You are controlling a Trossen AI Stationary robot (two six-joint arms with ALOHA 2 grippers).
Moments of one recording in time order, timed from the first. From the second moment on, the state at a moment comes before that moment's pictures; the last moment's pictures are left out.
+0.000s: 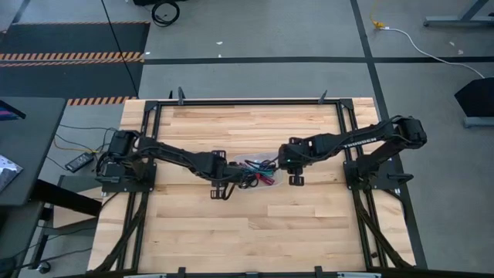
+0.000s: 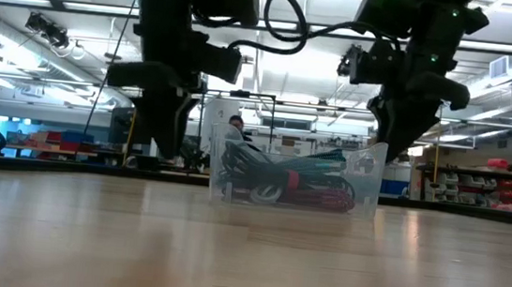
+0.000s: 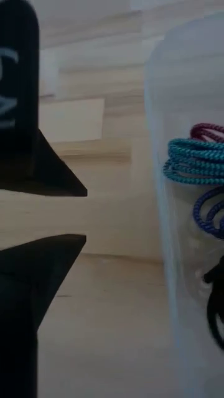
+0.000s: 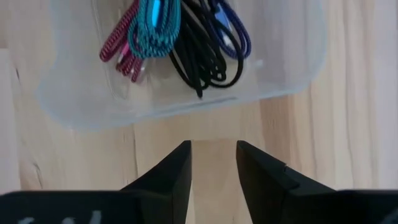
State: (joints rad) left arm -0.13 1.81 1.23 -0.83 -0.27 -0.09; right arm 0.00 1.46 0.91 -0.67 0.14 0.05
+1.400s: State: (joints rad) left arm 0.01 1.82 1.20 -0.63 -0.22 0.06; right arm -0.02 1.71 0.93 -0.48 0.01 -0.02
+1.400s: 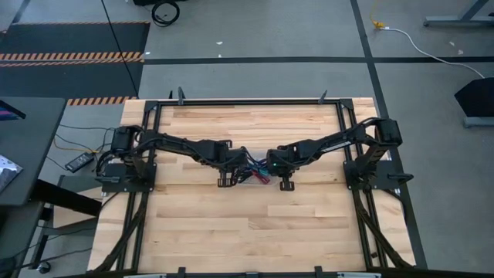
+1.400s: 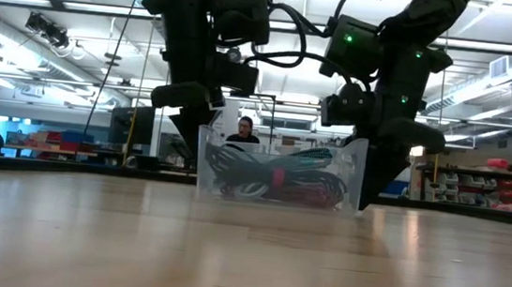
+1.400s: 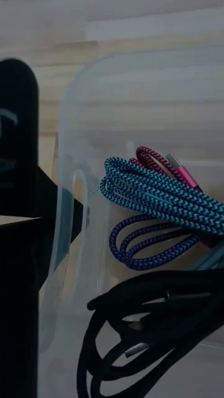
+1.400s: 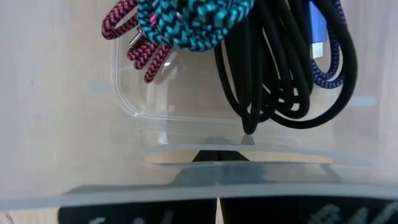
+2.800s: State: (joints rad) left arm 0.03 1.82 1.20 -0.66 -0.22 0.06; right arm -0.06 1.71 0.93 -0.49 0.02 -0.02
